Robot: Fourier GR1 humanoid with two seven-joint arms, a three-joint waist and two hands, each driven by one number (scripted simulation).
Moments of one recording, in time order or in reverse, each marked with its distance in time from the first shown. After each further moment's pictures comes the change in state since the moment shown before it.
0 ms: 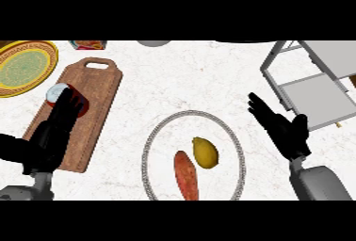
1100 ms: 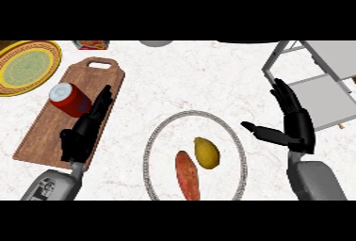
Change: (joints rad) left arm -0.126 -0.074 -0.139 0.123 -0.241 -0.018 -0.025; right arm -0.033 0.117 -0.194 0.113 0.109 -0.309 -0.397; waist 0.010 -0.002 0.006
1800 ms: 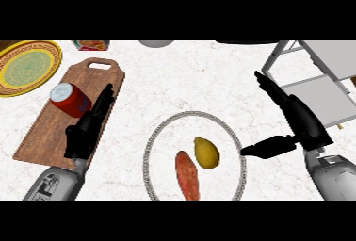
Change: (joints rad) left arm -0.019 -0.029 0.025 0.039 -0.035 -0.020 -0.003; right arm -0.046 -0.217 0.221 -0.371 0.154 0.229 0.506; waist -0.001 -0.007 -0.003
